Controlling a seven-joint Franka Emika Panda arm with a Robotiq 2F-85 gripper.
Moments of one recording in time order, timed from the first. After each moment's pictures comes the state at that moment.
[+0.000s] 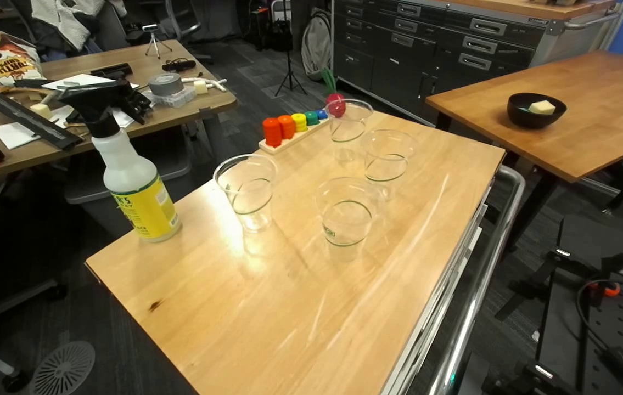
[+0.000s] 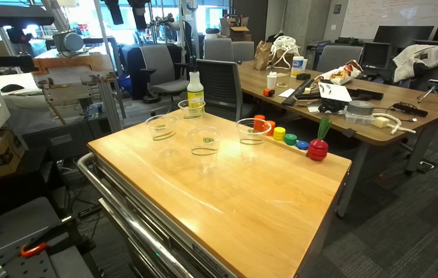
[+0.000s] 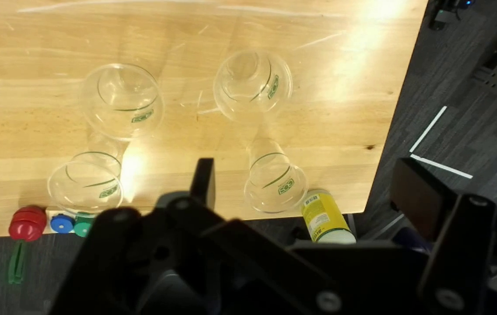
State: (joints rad) arm 0.10 -0.42 0.14 -2.24 0.11 1.99 0.15
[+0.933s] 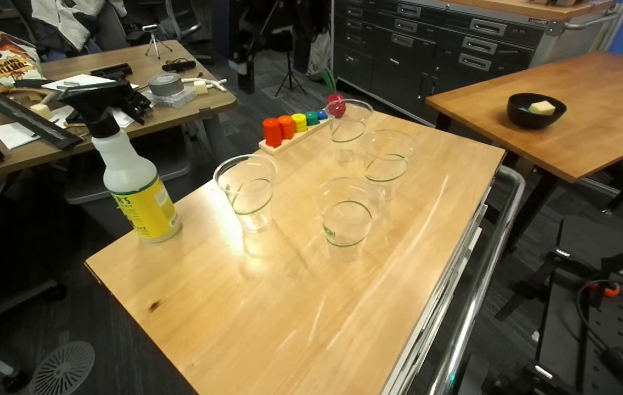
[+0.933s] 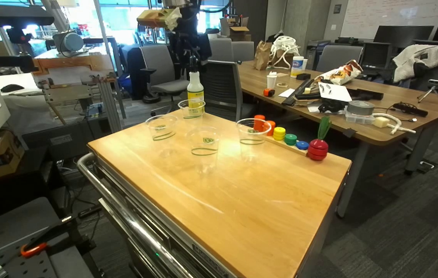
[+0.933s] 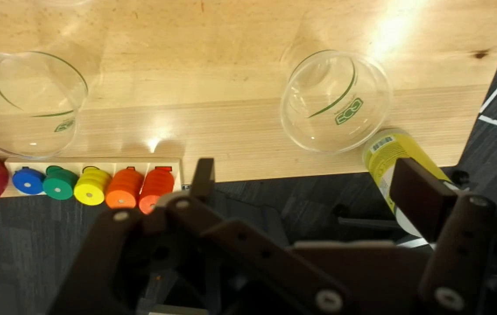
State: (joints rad) arm 0.10 0.14 0.13 -1.95 -0.08 2.28 0.30
